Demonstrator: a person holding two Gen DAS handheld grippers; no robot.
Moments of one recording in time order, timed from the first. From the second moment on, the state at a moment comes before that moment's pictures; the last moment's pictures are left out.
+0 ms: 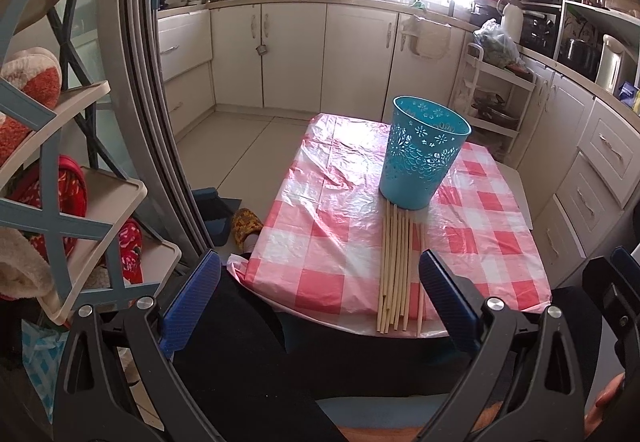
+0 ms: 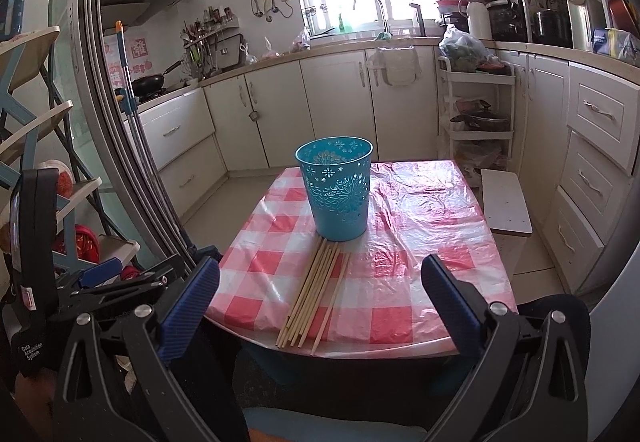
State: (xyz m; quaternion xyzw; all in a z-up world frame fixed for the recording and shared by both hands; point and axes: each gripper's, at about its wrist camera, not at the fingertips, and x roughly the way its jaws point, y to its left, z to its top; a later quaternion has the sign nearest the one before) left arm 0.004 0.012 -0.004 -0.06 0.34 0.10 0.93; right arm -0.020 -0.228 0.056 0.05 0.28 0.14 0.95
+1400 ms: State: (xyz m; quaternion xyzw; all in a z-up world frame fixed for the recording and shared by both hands) left arm 0.003 0.010 -0.006 -0.05 0.34 0.10 0.93; right arm -0.021 -0.216 0.047 0.03 0.29 0.15 0.94
